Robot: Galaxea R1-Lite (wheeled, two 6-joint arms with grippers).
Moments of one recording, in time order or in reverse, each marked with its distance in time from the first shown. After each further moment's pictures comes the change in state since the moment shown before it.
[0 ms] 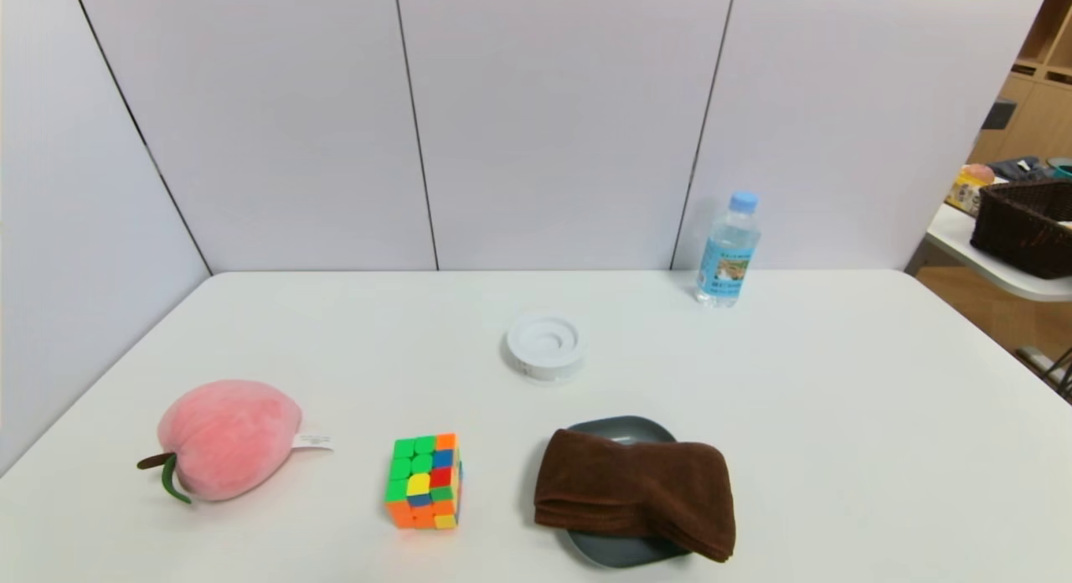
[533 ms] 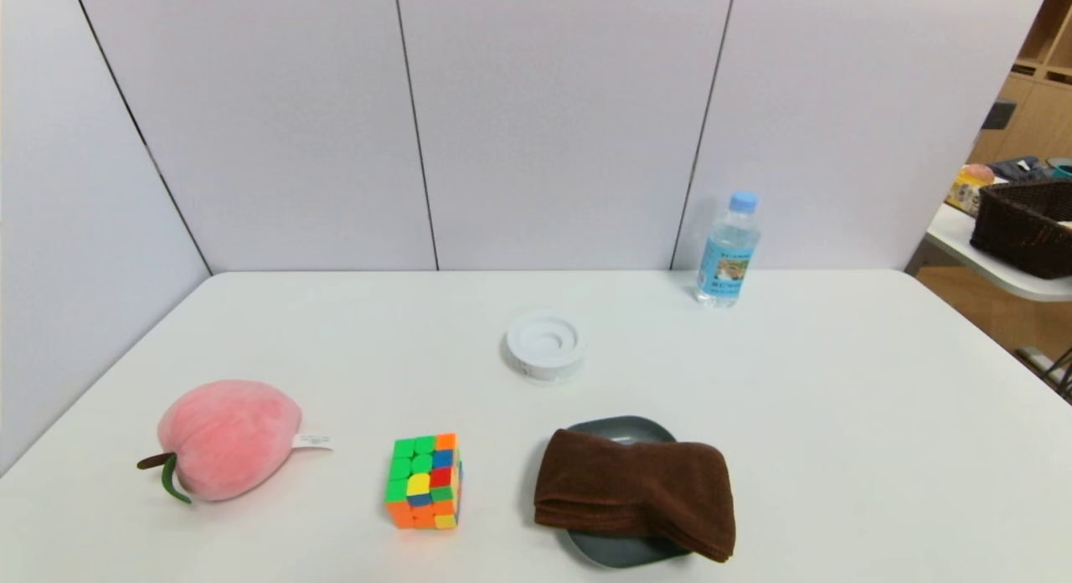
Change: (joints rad) left arm 0.000 -0.008 0.099 -0.003 0.078 -0.032; right arm 0.000 0.000 0.000 0.000 0.000 0.000
